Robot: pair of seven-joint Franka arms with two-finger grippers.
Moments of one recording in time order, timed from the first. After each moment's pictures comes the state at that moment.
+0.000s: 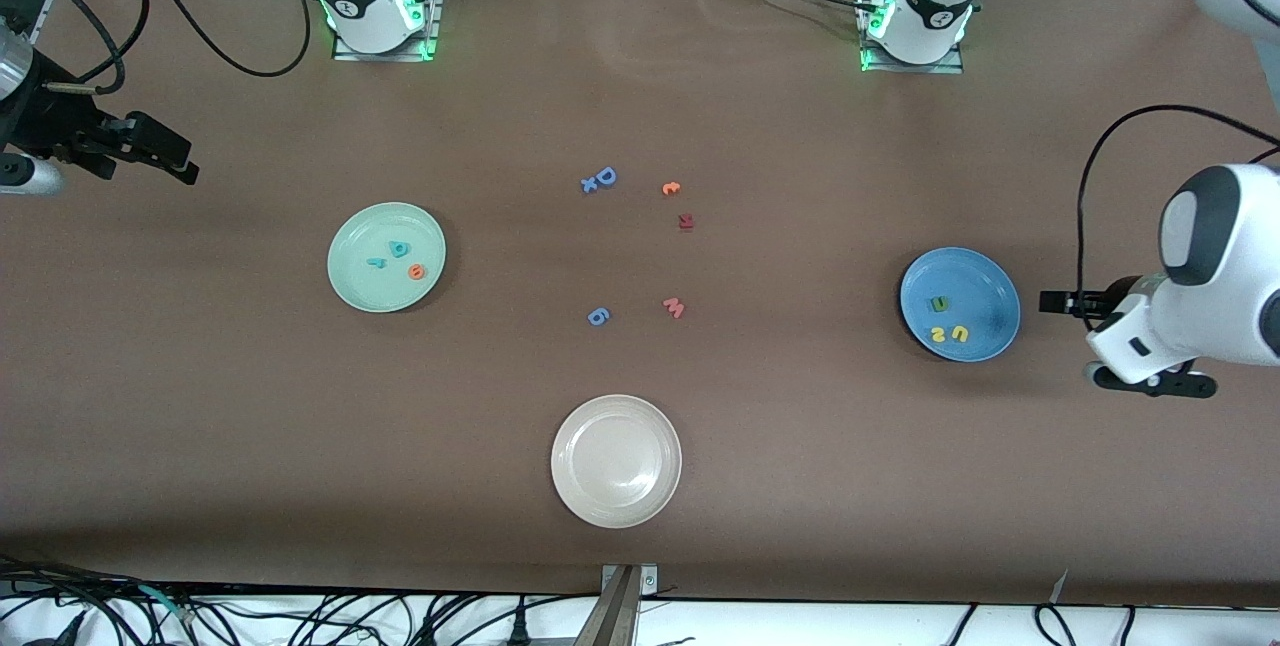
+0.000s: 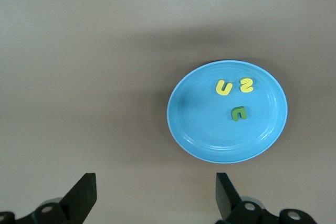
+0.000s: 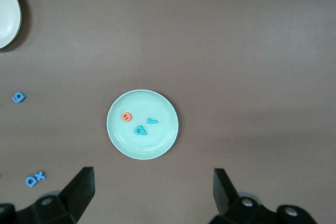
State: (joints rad) left arm 0.28 0.53 -0.29 -1.39 0.29 1.58 0.03; right arm -0.01 -0.03 0.02 -1.67 0.03 1.66 0.08
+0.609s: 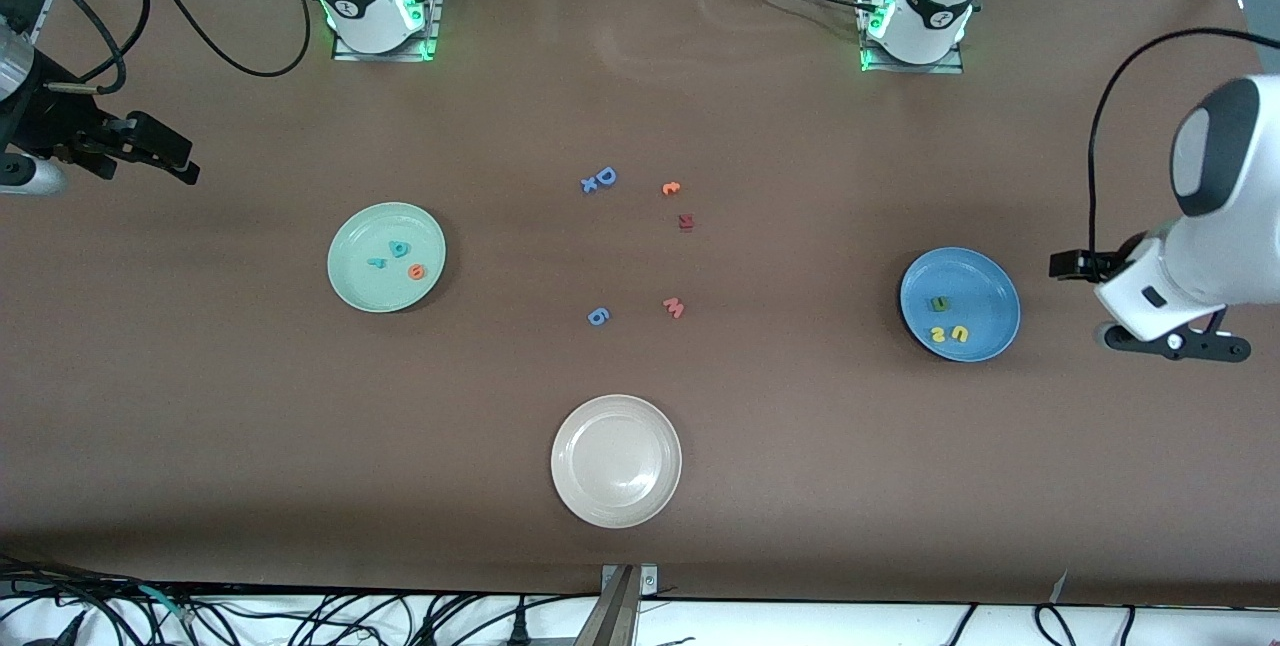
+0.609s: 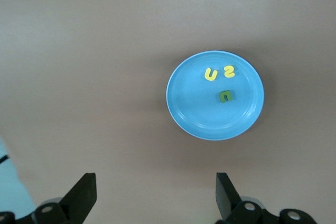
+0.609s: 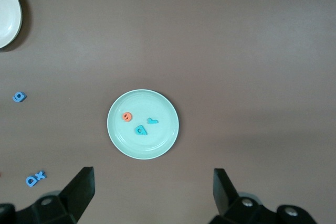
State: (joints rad) left arm 0.10 0.35 -0.19 -1.43 0.28 1.51 0.02; right arm -0.01 -0.03 0.02 -1.67 0.03 1.66 0.08
